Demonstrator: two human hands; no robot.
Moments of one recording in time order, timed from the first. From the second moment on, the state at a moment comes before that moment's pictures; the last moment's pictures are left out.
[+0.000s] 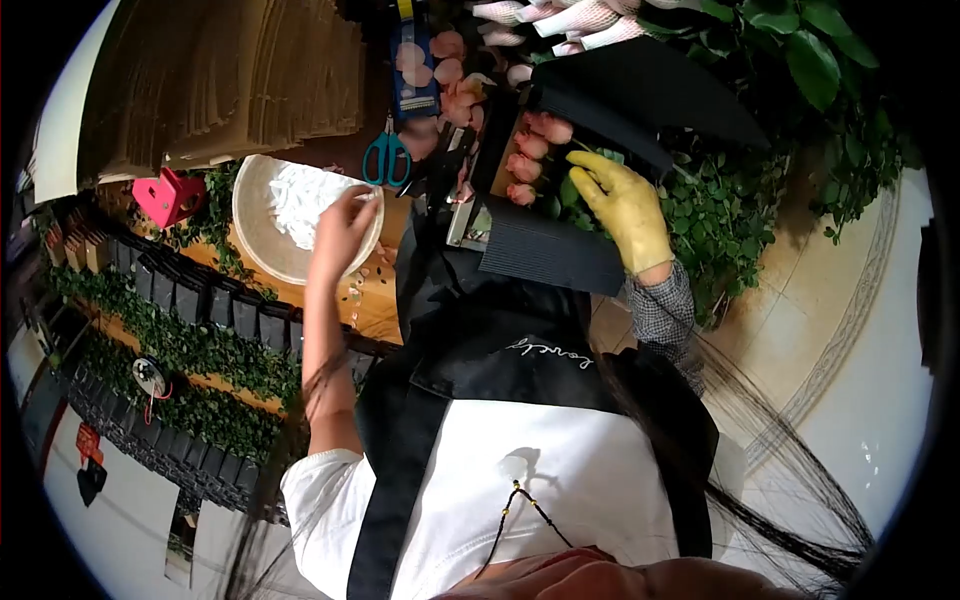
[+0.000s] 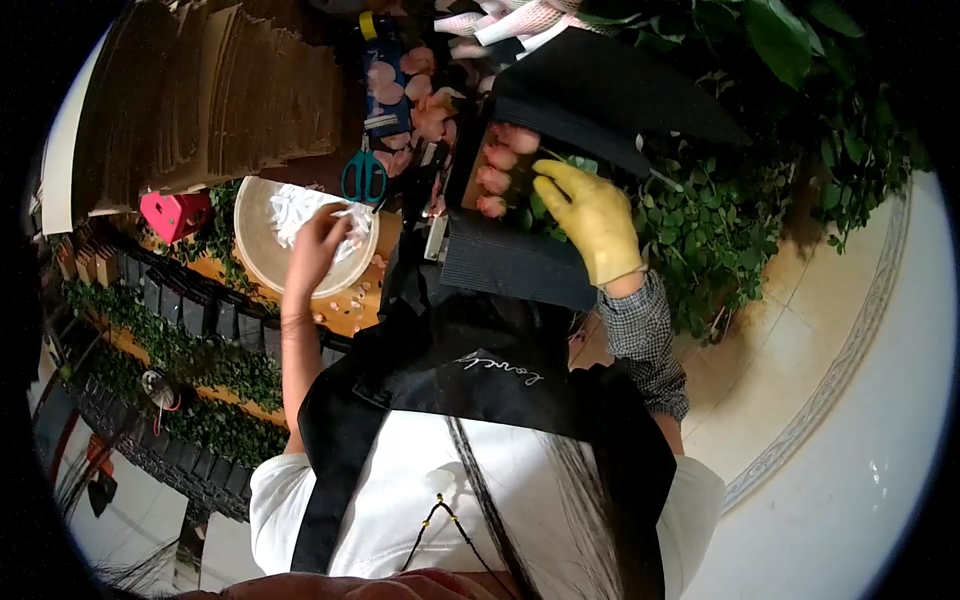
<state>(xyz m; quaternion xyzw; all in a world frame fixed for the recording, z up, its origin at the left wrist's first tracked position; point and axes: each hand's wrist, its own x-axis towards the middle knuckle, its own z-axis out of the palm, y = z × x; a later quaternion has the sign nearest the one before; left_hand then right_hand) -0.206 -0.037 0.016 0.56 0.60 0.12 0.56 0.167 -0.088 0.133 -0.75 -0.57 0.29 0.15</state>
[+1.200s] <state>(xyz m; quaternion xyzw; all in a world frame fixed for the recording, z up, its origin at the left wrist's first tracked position) 0.003 -0.036 0.118 0.65 0.31 0.26 0.64 0.156 -0.147 0.137 -0.74 -0.22 0.45 0.44</state>
